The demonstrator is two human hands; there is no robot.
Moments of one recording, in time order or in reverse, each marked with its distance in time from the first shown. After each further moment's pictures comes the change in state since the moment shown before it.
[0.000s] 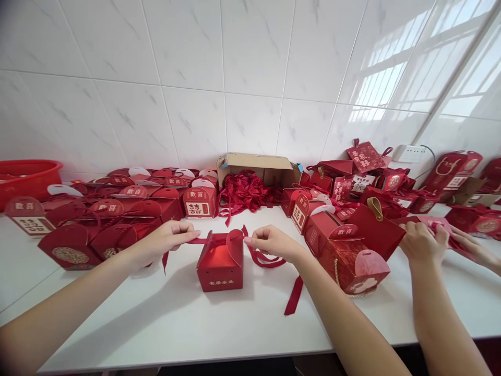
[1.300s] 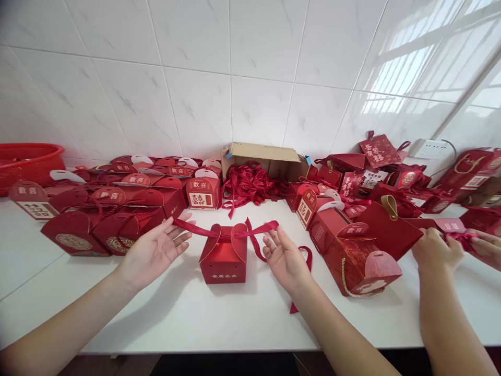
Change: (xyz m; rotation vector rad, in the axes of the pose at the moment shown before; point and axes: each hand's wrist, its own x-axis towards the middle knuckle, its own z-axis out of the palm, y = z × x) left_hand -0.024 -0.021 0.027 -1.151 0.347 -0.207; right_hand -0.018 0.027 0.048 1.244 0.571 -0.042
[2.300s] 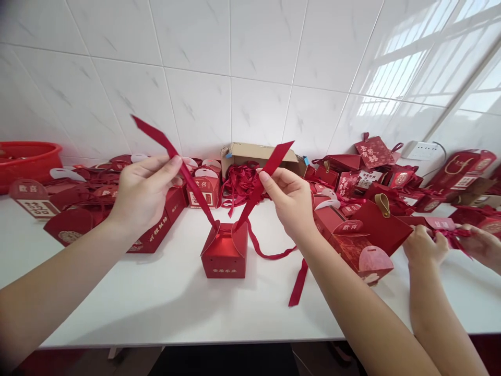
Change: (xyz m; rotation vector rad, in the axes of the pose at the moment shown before) left_hand 0.004 0.062 0.074 0.369 -0.175 0.872; right_hand -0.005 -0.070 0.093 -0.705 -0.276 -0.844
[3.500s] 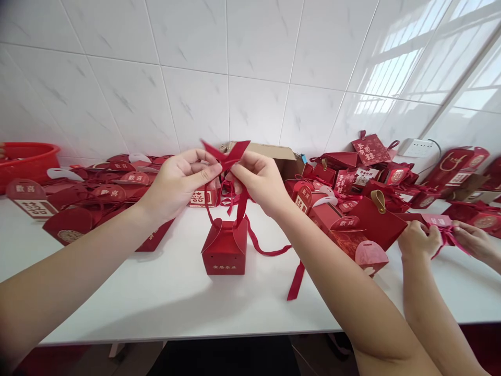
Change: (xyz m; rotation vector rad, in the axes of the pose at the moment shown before) left_hand 0.002 0.011 0.033 -0.003 -0.358 -0.170; right_hand 0.025 -0.011 0.031 0.110 -0.357 0.112
